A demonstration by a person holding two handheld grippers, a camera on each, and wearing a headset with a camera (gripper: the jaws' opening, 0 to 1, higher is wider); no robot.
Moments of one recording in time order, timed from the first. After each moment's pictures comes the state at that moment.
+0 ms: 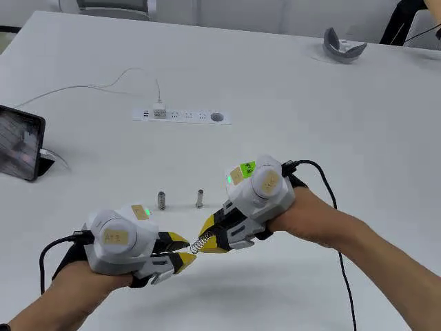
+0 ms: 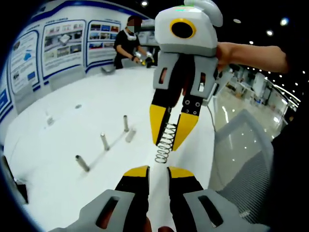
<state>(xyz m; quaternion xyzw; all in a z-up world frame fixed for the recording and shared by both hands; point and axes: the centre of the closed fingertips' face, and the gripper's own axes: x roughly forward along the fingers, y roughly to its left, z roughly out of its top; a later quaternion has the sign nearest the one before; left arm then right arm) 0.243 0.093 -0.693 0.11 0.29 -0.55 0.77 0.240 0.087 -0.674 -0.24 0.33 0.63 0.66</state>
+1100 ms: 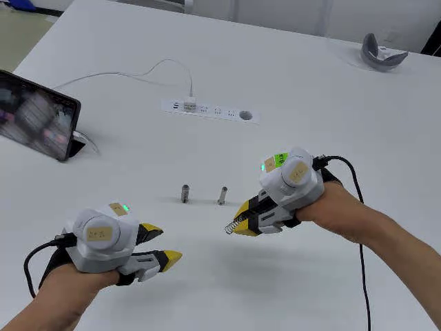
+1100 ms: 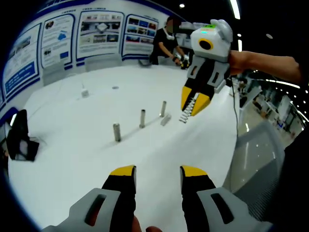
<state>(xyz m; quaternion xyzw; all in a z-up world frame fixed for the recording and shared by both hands) 0.266 0.165 -0.714 0.06 0.32 -0.43 0.84 0.284 0.058 -0.699 -0.26 0.37 0.58 0.67</state>
